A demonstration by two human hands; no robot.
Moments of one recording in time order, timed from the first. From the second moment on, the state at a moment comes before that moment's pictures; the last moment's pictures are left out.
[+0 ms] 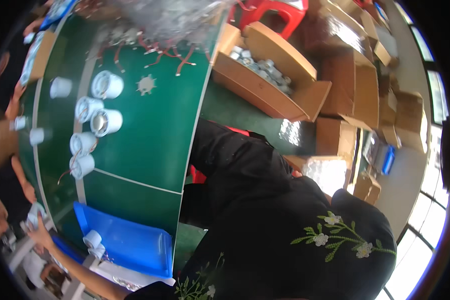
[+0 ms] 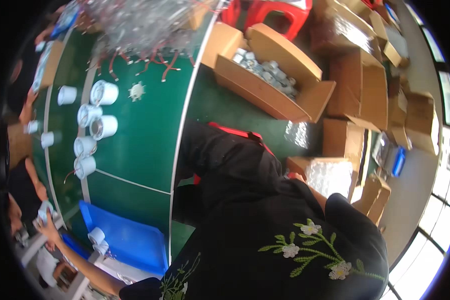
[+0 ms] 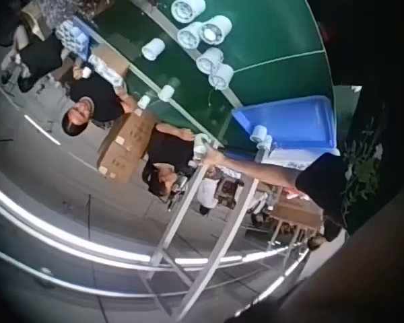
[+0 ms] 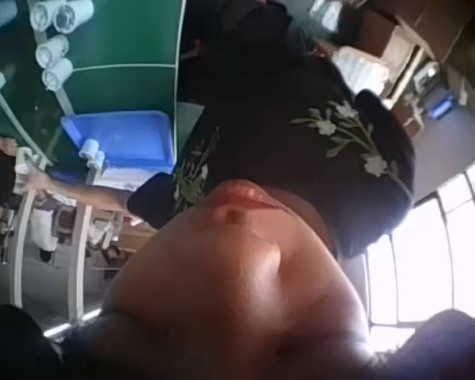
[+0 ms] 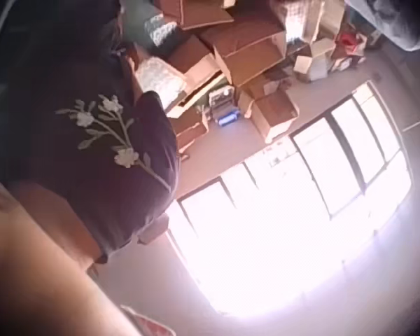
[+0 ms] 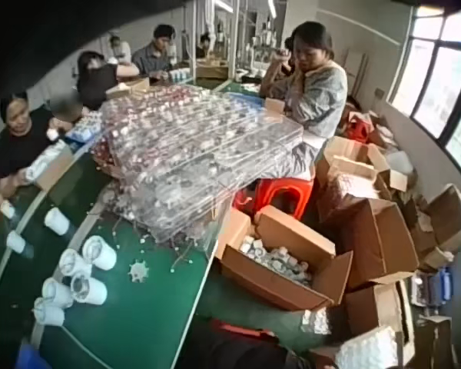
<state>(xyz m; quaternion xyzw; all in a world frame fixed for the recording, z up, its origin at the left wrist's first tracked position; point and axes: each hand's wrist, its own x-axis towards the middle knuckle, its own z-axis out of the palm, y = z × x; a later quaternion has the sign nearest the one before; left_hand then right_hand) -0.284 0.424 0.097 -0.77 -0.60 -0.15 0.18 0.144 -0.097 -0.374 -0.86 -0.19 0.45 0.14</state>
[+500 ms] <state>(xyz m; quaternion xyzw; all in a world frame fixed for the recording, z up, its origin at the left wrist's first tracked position) -0.079 0.153 0.086 -0.83 -0.50 -0.13 -0.20 0.374 -0.366 -0.396 -0.82 -0.32 0.43 0.18</state>
